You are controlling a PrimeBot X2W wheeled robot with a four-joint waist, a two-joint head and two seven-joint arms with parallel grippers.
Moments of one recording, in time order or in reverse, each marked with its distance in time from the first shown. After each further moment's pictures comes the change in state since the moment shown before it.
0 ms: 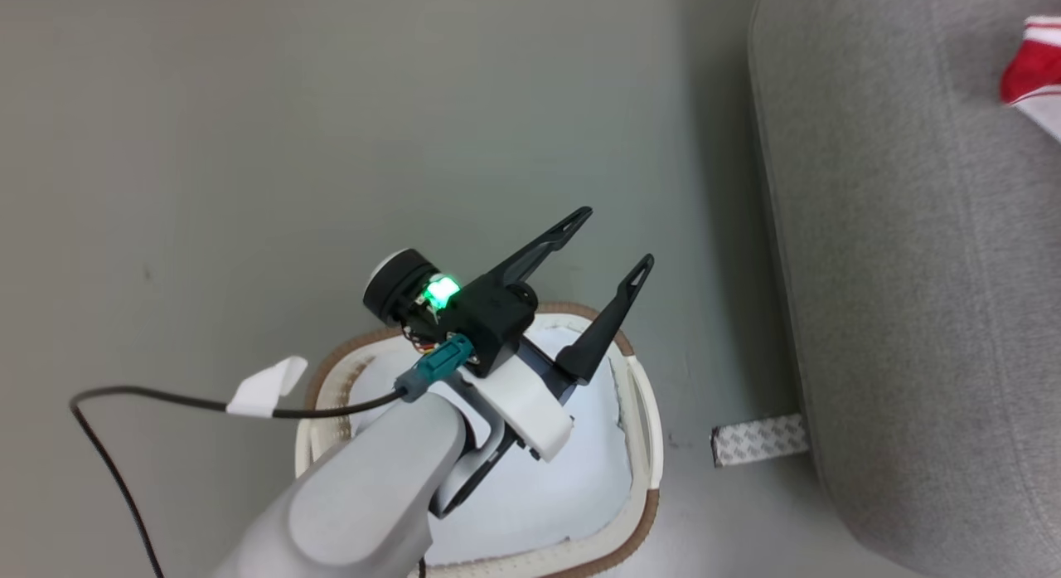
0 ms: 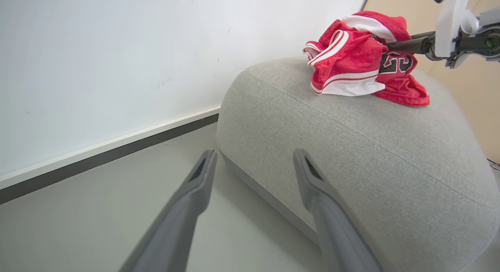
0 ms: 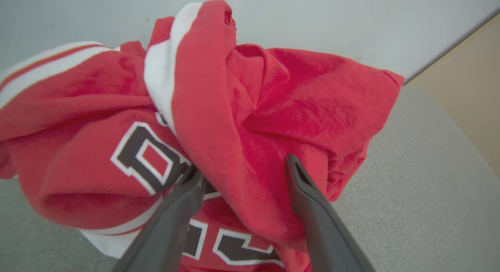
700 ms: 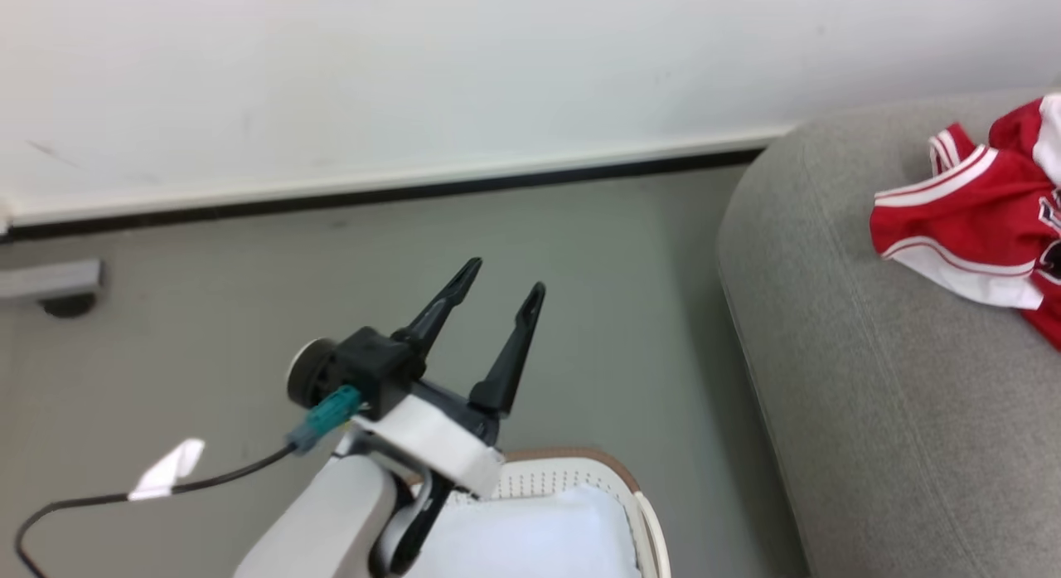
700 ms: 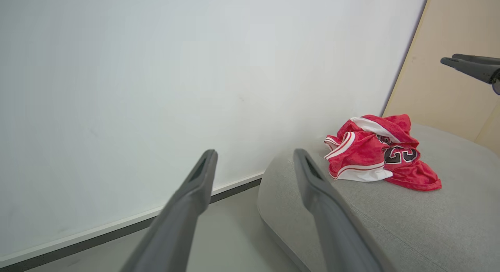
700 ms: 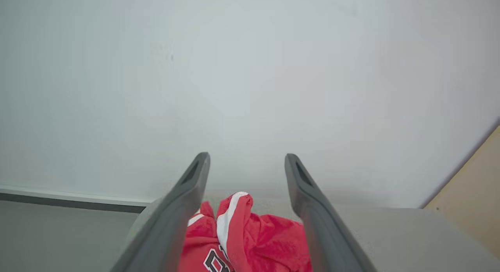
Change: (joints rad) left arm 0.215 0.008 0.177 -0.032 -0.095 0.063 -0.044; right arm 0.152 -0.083 0.197 -0.301 0.125 0.000 -0.122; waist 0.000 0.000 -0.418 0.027
